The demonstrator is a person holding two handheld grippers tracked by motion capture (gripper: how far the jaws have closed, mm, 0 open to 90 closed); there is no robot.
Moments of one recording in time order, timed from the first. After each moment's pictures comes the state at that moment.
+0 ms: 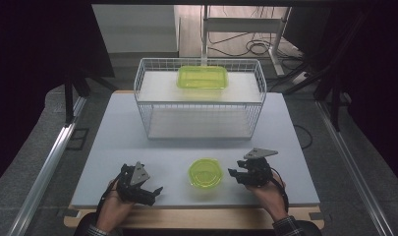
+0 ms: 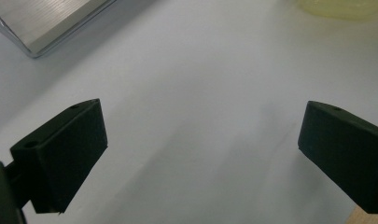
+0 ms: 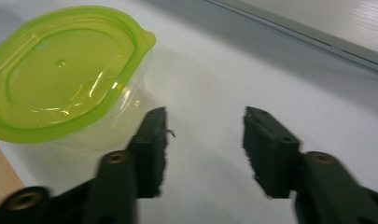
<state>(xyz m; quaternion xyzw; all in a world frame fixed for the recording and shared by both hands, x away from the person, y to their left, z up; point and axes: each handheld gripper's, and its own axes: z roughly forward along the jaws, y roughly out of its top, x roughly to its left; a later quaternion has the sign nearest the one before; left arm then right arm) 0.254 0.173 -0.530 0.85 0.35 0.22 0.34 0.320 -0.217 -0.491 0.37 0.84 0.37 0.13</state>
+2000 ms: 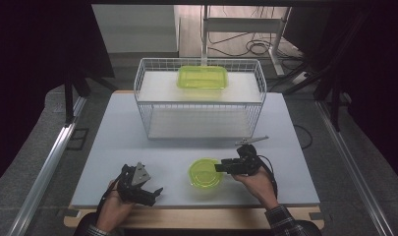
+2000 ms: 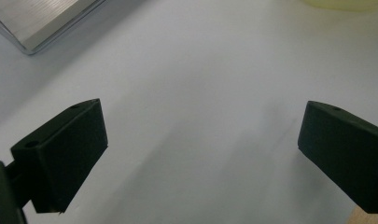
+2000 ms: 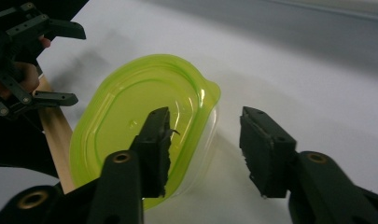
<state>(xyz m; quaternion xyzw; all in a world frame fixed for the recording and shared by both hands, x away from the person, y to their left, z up) 0.254 0.171 -0.531 0.85 0.34 0.22 0.33 0.354 -0.191 -0.487 0.40 0.82 0.41 -0.06</state>
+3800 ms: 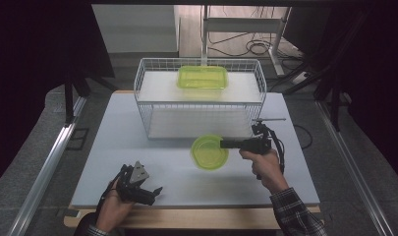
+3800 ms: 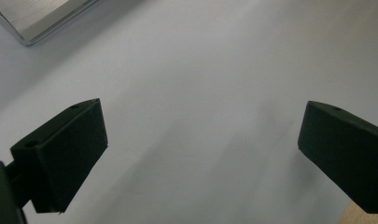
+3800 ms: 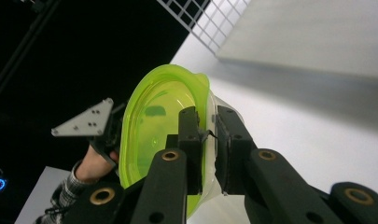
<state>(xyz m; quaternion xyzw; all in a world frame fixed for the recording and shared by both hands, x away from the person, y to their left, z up) 0.255 0.174 -0.530 0.85 0.36 0.20 0.34 0.384 -0.211 -0.426 0.43 0.73 0.51 -0.17</state>
